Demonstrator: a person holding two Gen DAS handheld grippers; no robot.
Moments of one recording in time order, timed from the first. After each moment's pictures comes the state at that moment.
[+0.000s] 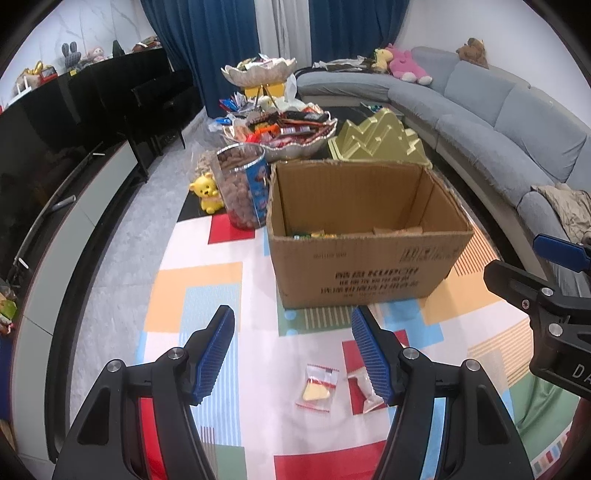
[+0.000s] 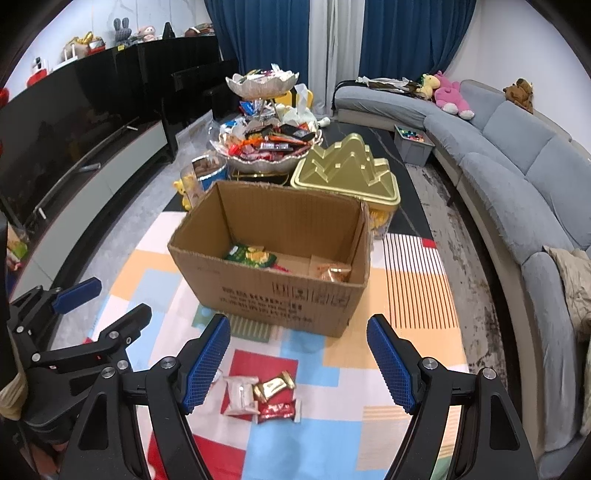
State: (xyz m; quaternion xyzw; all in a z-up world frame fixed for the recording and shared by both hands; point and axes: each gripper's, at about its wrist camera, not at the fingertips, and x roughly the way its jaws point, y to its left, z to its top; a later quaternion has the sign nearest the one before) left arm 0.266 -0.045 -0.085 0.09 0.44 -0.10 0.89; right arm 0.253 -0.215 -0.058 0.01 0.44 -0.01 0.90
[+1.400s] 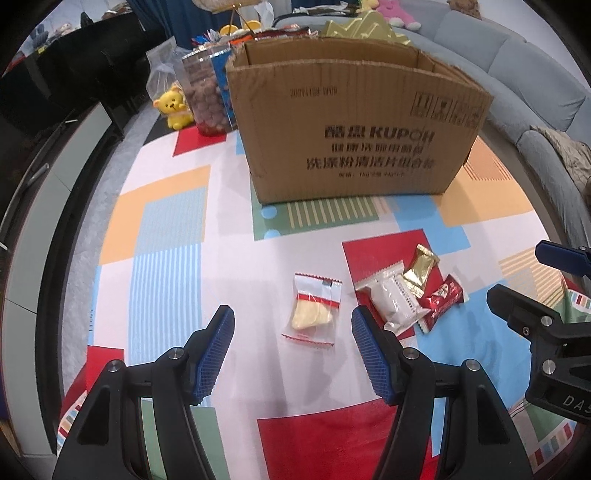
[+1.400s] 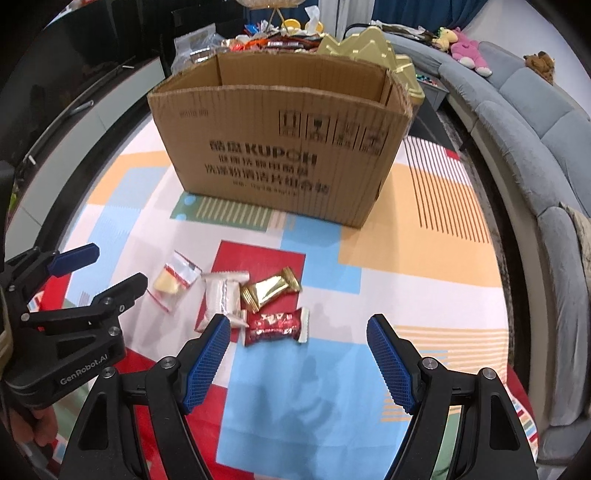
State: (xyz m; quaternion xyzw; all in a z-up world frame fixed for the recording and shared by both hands) left arm 0.244 -0.042 -0.196 0.12 0.53 -0.12 0.83; right arm 0.218 -0.200 -0.174 0.00 0.54 0.00 0.84
